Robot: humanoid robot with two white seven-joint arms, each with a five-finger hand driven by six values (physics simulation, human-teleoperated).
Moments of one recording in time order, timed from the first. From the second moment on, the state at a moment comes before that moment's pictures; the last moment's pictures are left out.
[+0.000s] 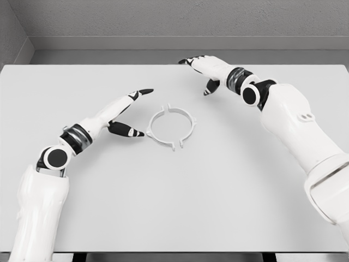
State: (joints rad) left arm -0.32 0.08 0.01 -1.32 -0.51 -0.36 -0.61; right arm -0.98 -0.21 0.85 -0.72 0.54 -0.23 0.23
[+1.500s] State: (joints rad) left arm -0.37 0.04 0.00 -1.24 -0.51 -0.30 -0.61; right arm -0.96 -0.36 0.89 -0.90 0.51 -0.23 0.29
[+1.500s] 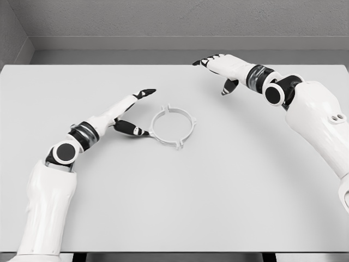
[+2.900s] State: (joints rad) left arm -0.18 0.55 0.17 -1.41 -0.09 -0.61 -0.61; right arm -0.80 -0.70 0.76 -1.31 0.51 -0.23 0.37
